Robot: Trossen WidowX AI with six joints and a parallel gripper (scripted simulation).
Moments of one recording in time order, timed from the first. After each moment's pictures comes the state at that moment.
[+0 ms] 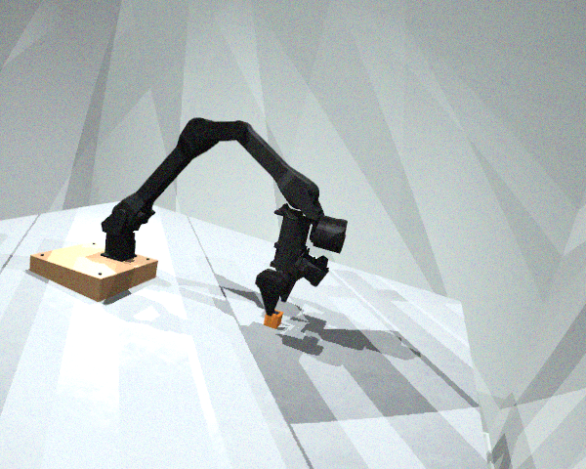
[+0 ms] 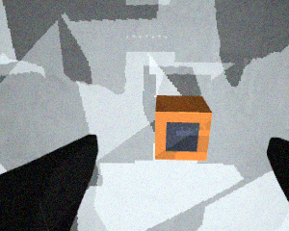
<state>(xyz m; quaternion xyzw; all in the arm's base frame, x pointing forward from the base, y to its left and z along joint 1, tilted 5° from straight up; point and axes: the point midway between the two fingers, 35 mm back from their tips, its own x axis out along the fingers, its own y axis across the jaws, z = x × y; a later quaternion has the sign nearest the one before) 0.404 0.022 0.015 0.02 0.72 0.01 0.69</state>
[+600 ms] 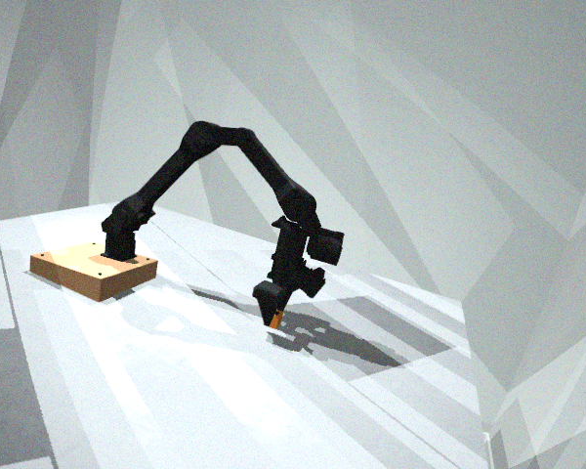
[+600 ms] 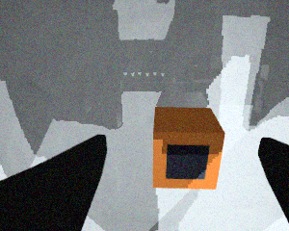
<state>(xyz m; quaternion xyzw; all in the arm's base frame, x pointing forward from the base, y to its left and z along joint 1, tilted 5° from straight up) 0.402 0.023 -0.011 0.02 0.72 0.01 0.69</state>
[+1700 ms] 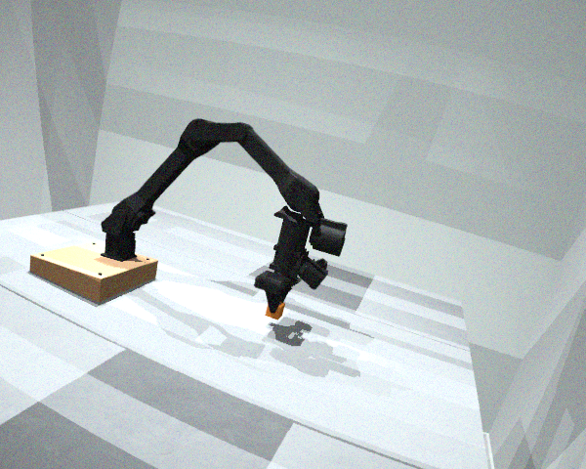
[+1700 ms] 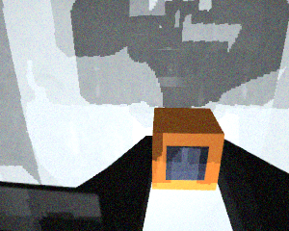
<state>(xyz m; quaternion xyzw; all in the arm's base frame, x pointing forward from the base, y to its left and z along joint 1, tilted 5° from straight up) 0.402 0.022 0.010 0.02 0.73 0.00 0.69</state>
